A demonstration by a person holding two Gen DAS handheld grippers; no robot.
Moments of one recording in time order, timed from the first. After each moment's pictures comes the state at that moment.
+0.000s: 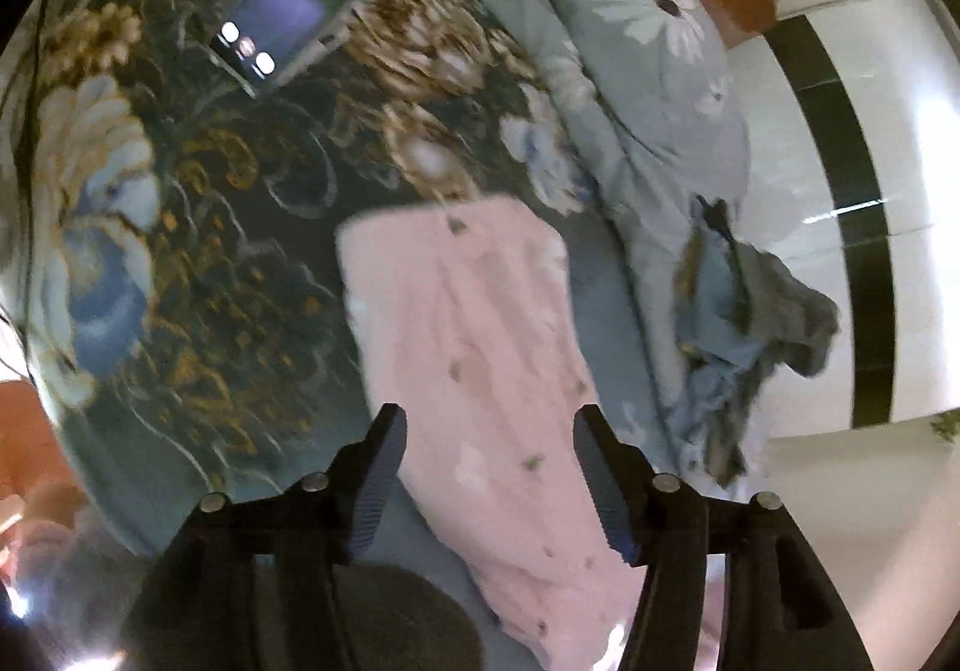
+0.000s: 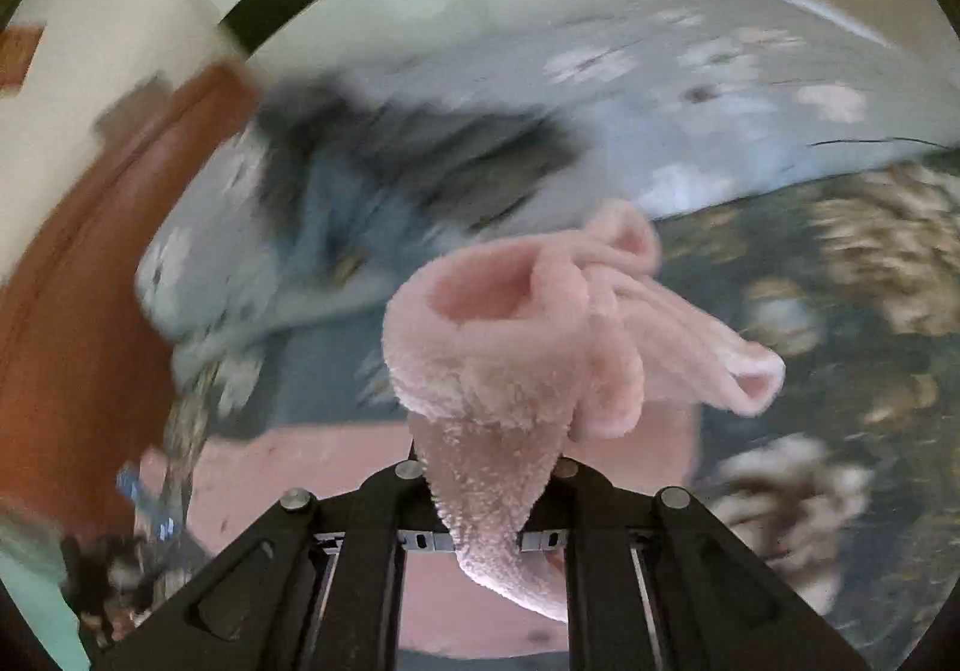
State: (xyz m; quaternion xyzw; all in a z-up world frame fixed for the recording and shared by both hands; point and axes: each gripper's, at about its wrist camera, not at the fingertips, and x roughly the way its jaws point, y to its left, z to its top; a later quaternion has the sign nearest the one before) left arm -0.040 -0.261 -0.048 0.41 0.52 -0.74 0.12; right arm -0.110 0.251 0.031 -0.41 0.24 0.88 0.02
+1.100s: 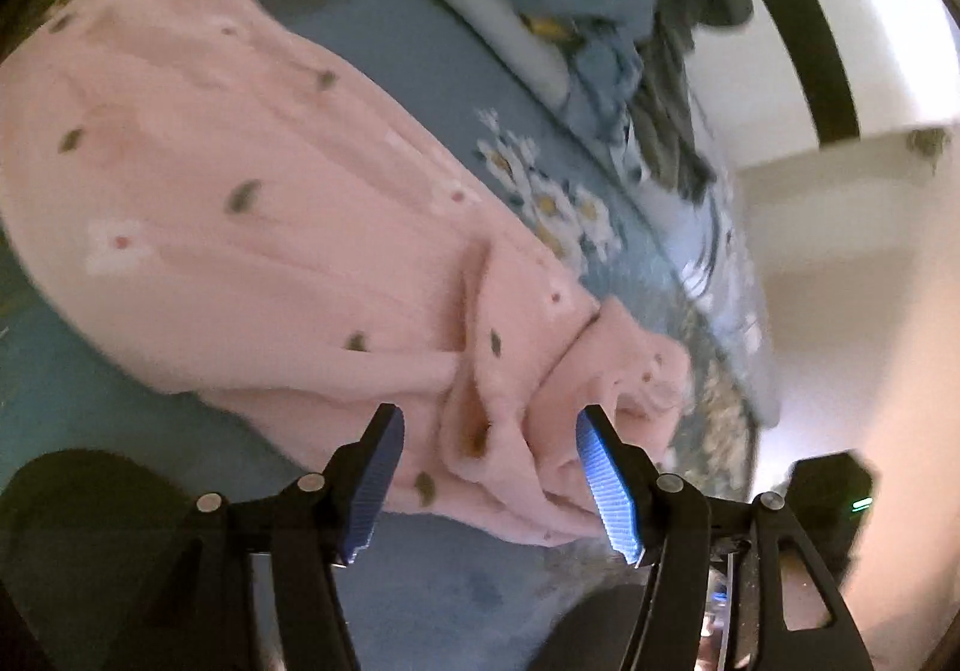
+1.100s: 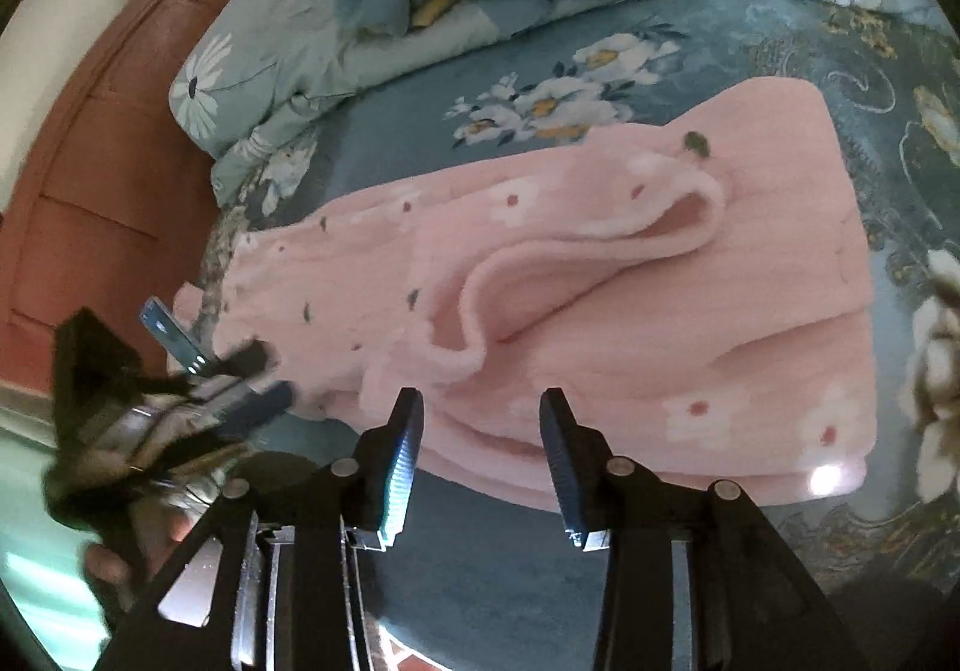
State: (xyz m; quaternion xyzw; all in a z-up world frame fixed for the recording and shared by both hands) left arm -0.141 -0.059 -0.072 0.56 0.35 -0.74 -0.10; right arm -0.101 0.153 -0.055 -0.55 0.27 0.78 -0.10
